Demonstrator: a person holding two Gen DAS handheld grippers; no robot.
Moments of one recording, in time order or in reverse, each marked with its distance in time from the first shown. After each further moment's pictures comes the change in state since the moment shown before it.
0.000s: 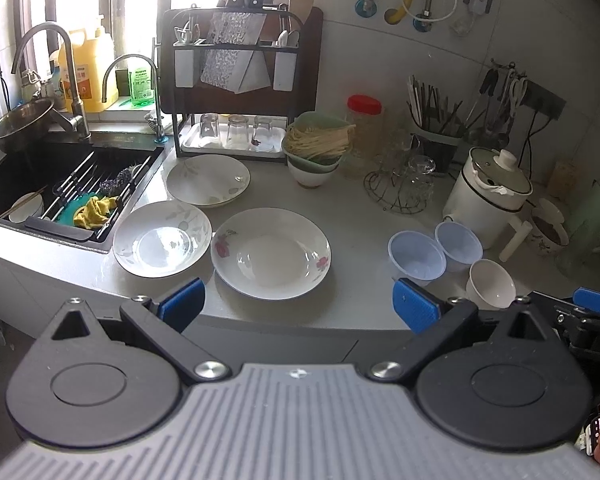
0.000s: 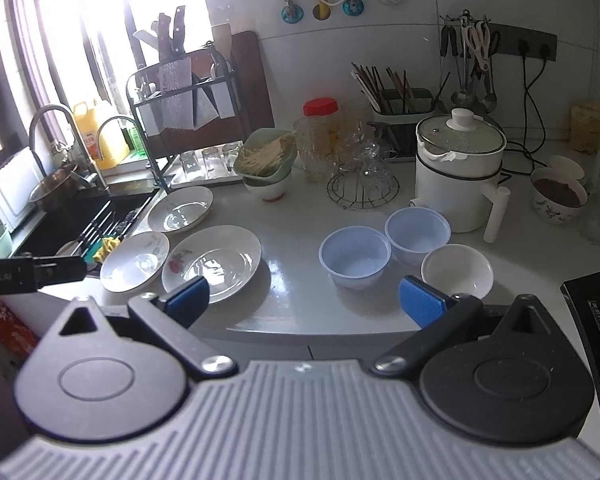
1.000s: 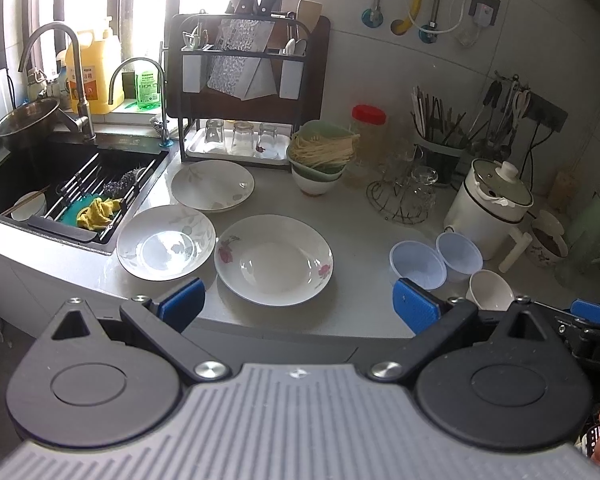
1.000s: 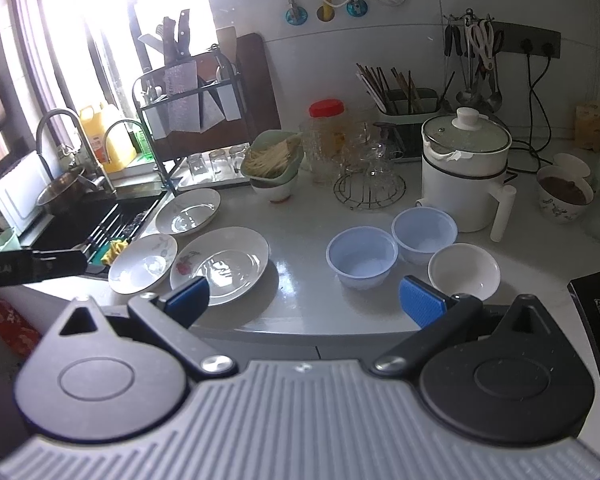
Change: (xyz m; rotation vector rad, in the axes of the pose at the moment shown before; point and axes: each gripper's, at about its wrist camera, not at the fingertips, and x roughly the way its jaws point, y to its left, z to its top) left arm -0.005 0.004 0.001 -0.022 -0.025 0.006; right arm -0.003 -0.005 0.002 0.010 -0.005 0.030
